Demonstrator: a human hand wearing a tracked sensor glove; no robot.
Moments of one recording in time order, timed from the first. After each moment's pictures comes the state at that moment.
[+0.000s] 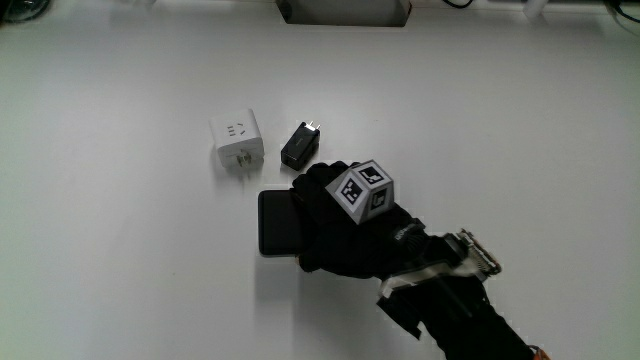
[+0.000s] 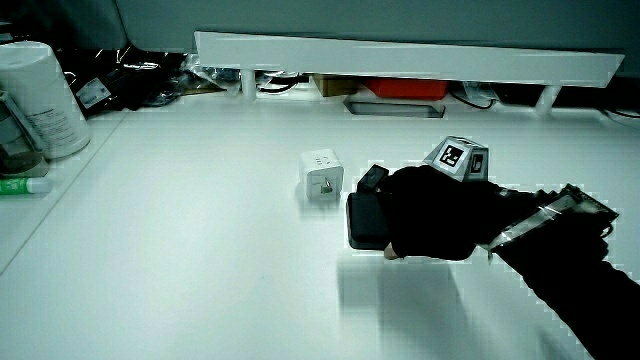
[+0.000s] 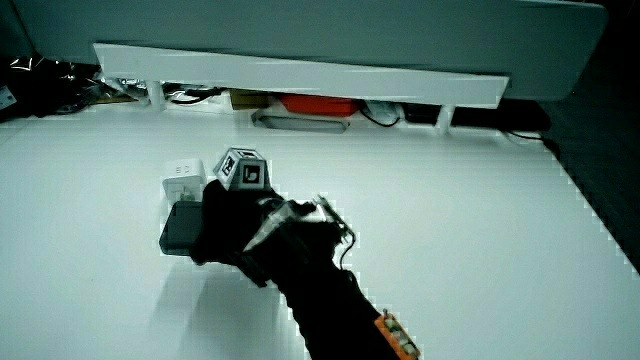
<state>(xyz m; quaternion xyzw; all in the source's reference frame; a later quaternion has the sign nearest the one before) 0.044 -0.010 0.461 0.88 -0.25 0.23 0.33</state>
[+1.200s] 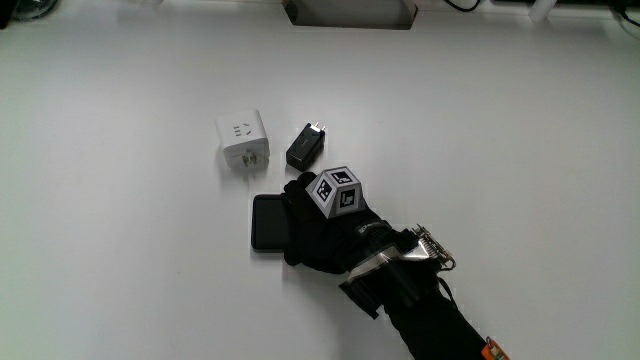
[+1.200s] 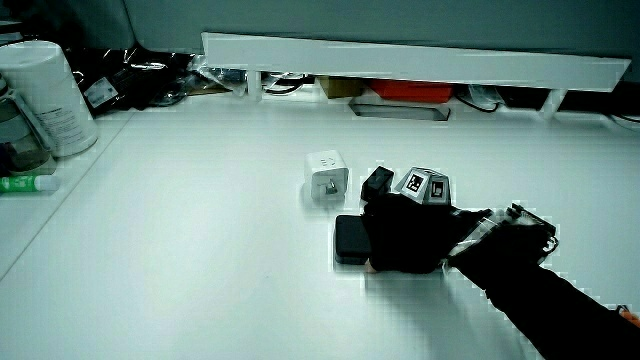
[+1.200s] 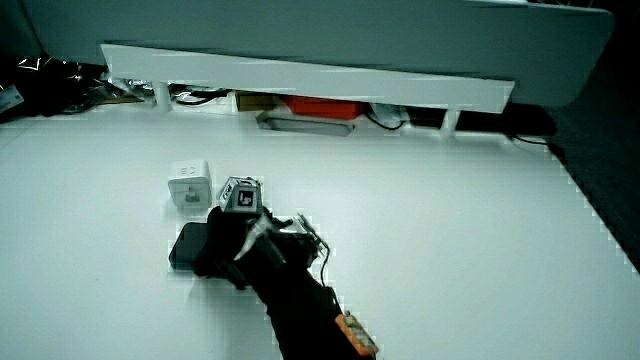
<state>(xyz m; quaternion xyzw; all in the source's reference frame) 0.016 -0.008 0.537 0.87 -0.20 0.20 0.40</state>
